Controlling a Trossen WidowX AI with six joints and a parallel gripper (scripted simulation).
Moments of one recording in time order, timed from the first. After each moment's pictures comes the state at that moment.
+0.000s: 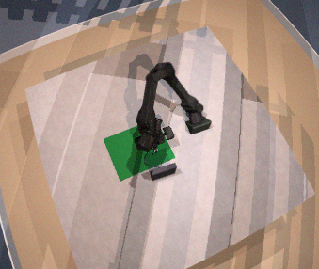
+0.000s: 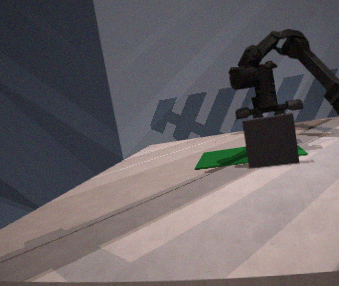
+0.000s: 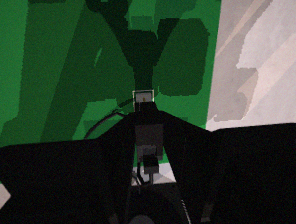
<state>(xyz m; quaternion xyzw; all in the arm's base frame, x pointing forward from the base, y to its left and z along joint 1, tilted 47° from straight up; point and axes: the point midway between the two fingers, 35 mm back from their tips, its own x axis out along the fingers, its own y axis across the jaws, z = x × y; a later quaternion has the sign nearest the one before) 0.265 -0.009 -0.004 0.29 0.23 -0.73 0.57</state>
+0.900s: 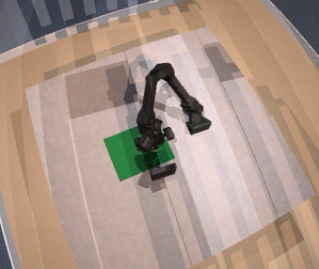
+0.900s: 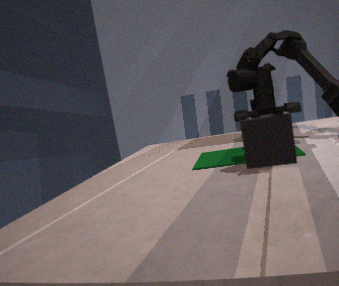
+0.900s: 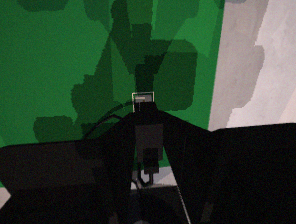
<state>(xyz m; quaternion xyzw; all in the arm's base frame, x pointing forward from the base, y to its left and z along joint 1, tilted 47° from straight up) 0.263 -0.013 -0.008 0.29 0.23 -0.73 0.57</state>
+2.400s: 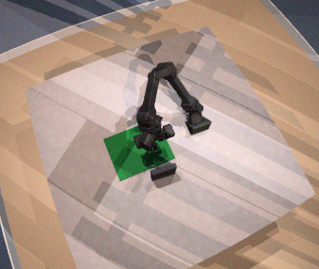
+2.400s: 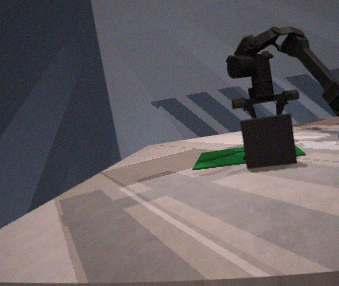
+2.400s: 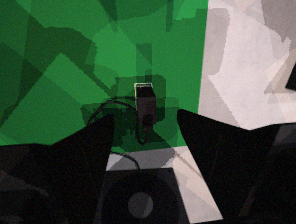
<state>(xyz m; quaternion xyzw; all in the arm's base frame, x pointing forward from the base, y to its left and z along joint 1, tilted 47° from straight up) 0.270 0.012 0.015 0.29 0.23 -0.72 0.58</state>
